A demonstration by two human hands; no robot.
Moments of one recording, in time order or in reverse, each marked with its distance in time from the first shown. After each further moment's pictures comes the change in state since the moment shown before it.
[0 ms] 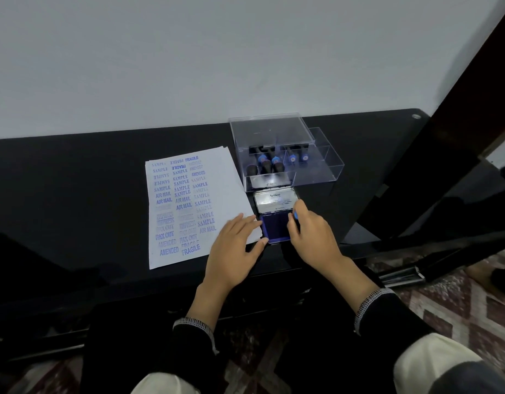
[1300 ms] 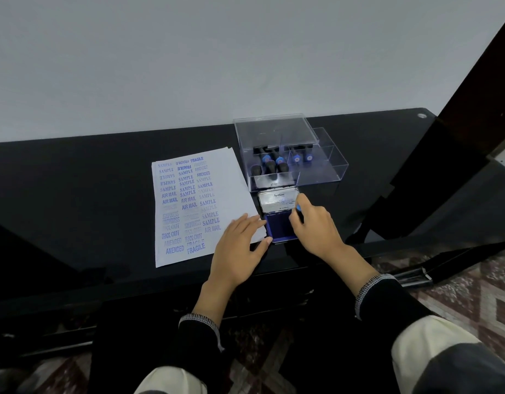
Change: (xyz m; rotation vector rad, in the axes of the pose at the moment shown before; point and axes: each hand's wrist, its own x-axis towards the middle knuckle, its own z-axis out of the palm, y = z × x) left_hand 0.000 0.002 -0.002 0.003 -0.014 -0.022; right_hand 0.017 0.003 -0.004 0.048 -0.052 0.035
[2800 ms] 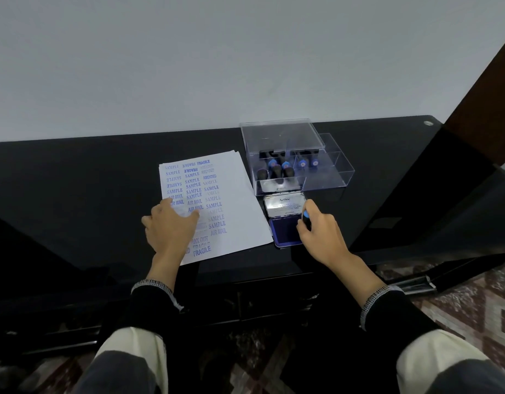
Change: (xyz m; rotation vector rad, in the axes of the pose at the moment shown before) left_hand 0.028 -0.068 -0.087 0.095 0.312 -0.744; right_hand -0.005 0.001 0.000 0.088 0.001 0.039
